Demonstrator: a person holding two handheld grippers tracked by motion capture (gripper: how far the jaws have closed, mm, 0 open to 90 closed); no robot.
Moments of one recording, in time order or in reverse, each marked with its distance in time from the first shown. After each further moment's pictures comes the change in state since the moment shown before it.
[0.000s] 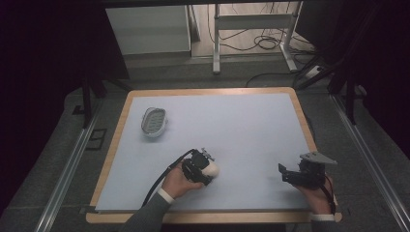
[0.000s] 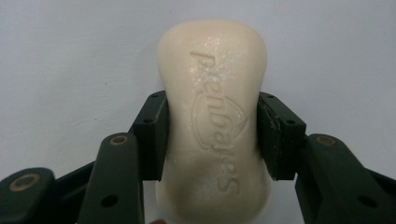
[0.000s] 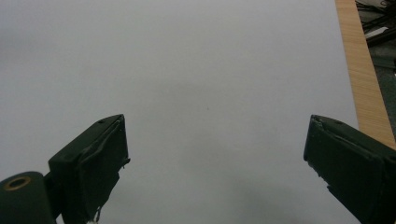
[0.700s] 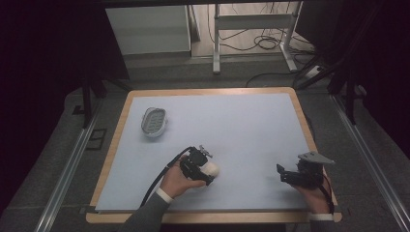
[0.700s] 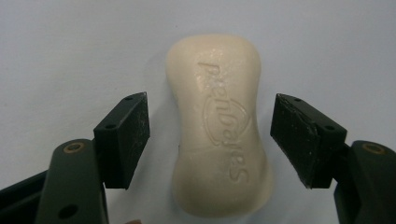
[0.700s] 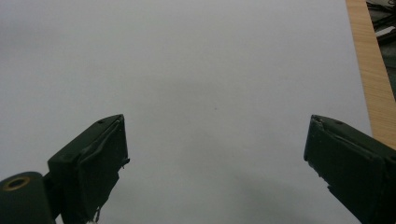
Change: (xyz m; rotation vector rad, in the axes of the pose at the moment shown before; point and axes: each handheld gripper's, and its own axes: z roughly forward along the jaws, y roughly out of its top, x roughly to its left) left arm 0.001 0.003 -0.006 -0.022 -0.006 -0.039; right arm 0.003 0.000 0.003 0.010 0.016 -0.007
